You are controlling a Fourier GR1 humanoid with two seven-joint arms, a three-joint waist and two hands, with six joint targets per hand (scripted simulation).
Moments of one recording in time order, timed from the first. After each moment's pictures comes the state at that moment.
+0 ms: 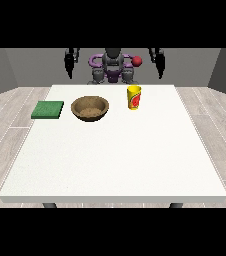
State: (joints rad) left arm 0.02 0.12 -0.02 -1.57 -0.02 0.00 0.03; right arm 0.02 -0.07 0.02 -1.58 -0.03 0.00 0.02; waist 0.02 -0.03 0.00
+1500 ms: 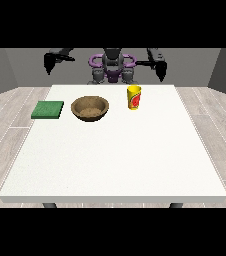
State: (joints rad) left arm -0.15 0.08 0.15 -1.46 0.09 -0.03 -0.28; right arm -0.06 -0.22 -0.22 -1.57 -0.21 0.24 -0.14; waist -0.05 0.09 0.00
